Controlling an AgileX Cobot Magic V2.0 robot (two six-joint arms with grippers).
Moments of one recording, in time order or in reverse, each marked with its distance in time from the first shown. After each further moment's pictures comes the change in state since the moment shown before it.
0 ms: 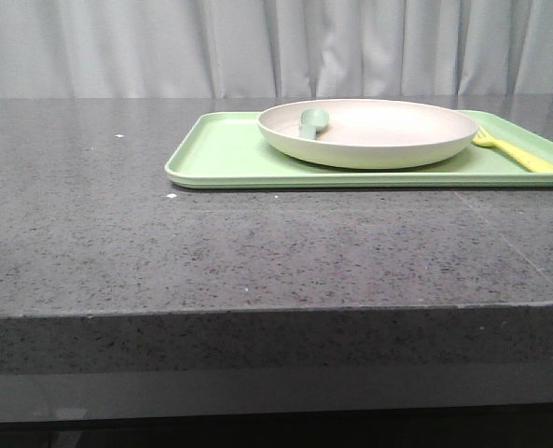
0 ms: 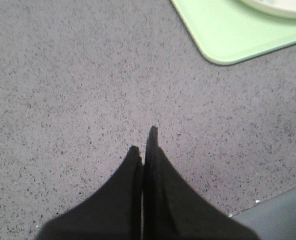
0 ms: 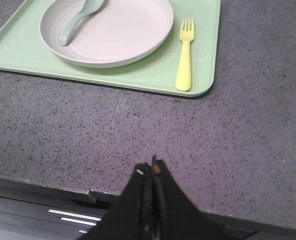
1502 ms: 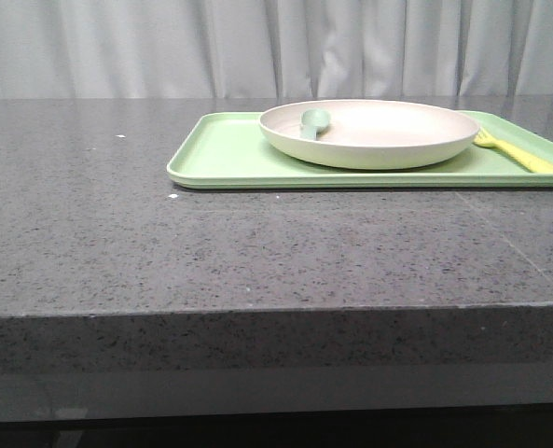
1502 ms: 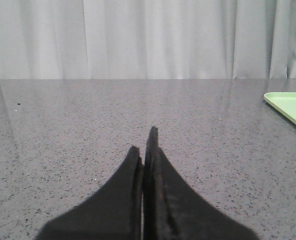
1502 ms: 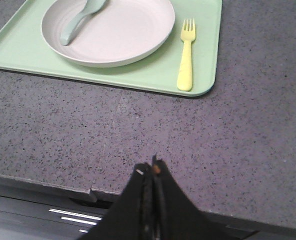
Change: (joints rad) left arm 0.346 -0.776 0.844 -0.041 -0.755 0.000; right arm 0.000 0.000 0.000 0.000 0.001 -0.002
